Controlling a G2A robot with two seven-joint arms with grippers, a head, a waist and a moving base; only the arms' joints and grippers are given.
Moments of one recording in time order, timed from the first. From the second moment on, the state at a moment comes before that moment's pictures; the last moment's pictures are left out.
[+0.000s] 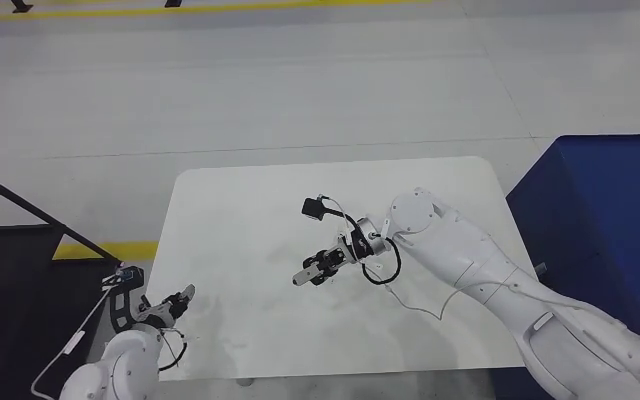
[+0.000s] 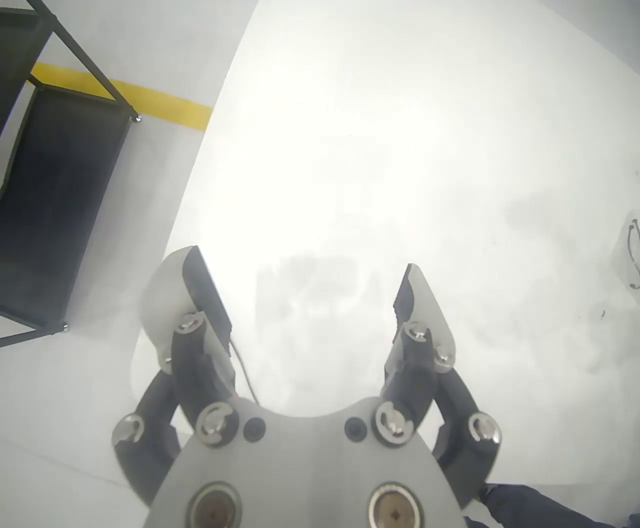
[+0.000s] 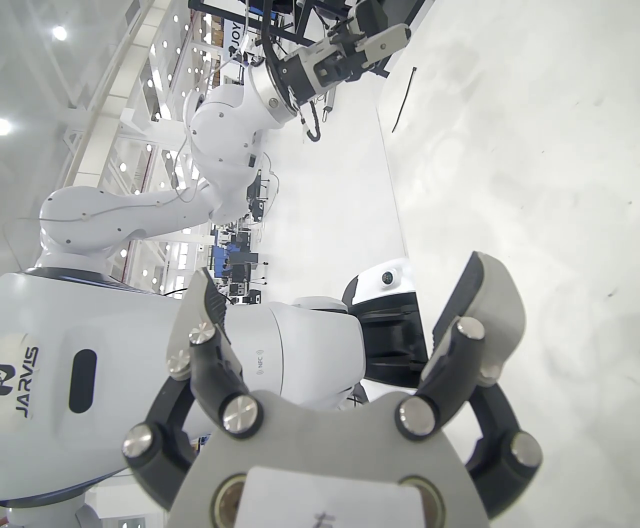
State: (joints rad) left arm 1.80 -1.04 -1.61 -2.12 0.90 0.51 -0.71; right arm -0.48 -1.19 0.46 -1.11 0.56 -0.38 1.30
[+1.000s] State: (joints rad) left arm 1.64 -1.04 -1.64 -2.03 1.08 0.53 -1.29; right arm -0.48 -1.19 0.46 -1.11 0.56 -0.38 1.30
